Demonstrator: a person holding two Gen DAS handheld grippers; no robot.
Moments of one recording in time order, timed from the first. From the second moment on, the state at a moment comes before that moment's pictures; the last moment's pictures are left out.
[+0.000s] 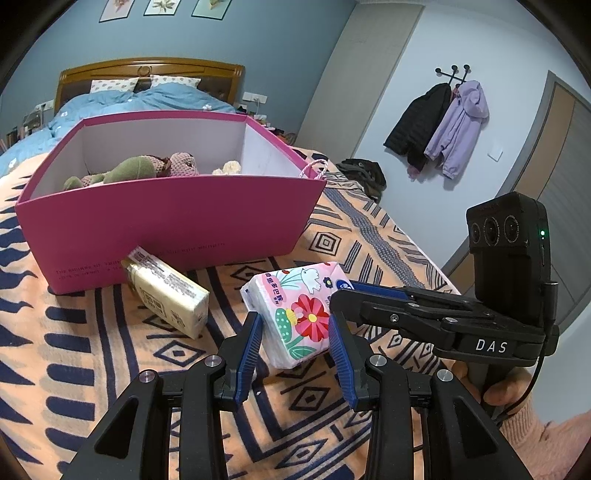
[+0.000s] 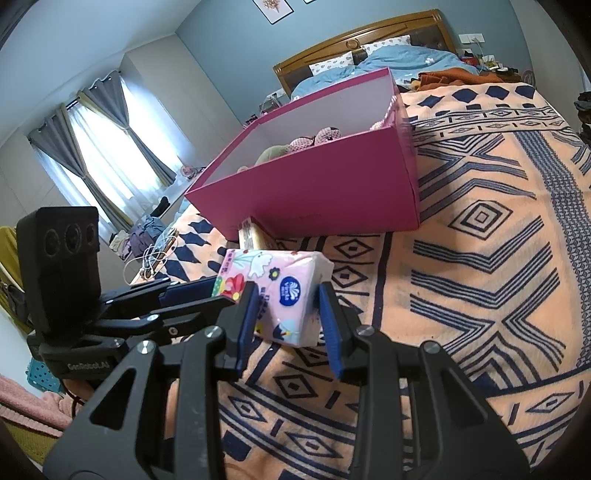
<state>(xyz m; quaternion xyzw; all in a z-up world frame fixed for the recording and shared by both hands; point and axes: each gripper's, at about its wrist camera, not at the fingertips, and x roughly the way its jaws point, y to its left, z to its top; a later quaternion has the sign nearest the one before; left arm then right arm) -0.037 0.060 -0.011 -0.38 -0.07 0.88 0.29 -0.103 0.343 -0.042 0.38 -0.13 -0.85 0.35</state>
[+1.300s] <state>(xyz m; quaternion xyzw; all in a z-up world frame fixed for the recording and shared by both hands) -0.050 0.057 0.013 -0.35 -0.07 0.89 0.28 -0.117 0.336 -0.012 0.34 -0.11 -0.86 0.36</state>
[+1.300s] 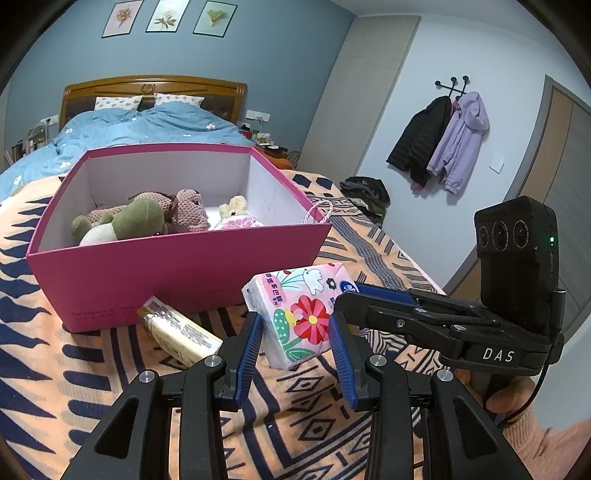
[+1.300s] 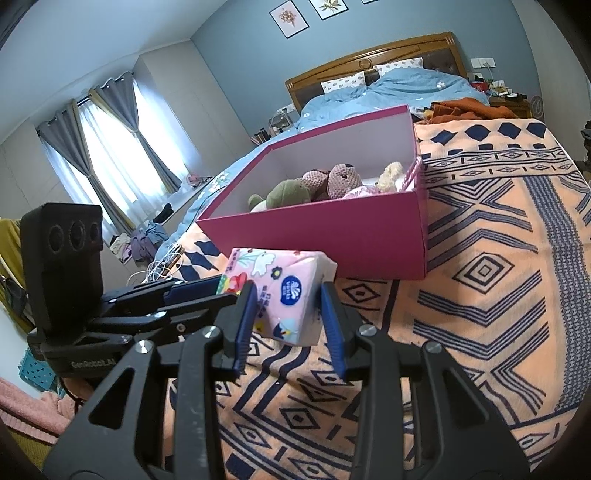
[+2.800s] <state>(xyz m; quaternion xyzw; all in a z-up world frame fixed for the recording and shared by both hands) -0.075 0.058 0.035 -0.33 -0.06 0.90 0.27 -0.139 0.333 0.010 0.32 -0.10 -0.87 0.36</state>
